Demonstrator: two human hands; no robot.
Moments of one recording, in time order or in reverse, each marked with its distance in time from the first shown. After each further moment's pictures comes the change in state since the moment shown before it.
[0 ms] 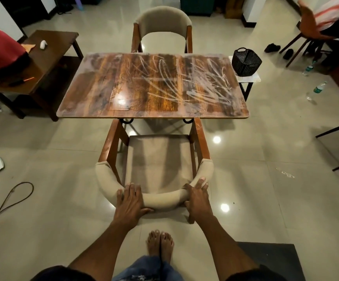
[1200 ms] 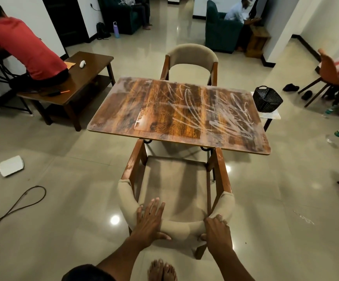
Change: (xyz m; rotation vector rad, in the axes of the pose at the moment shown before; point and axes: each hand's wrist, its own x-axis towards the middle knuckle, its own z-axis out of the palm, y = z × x) left_hand 0.018 -0.021 -0.011 -0.210 -0.102 0.108; right_hand -0.021 -0.042 -0.026 -0.289 -0.039 0.040
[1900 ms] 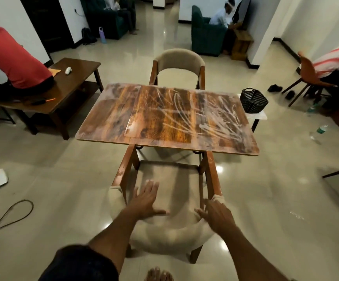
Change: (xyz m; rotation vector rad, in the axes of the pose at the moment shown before) left_hand 0.044 -0.005 -0.111 -0.065 -0.016 0.053; right_hand 0.031 0.006 -0.070 0.047 0.158 -0.132
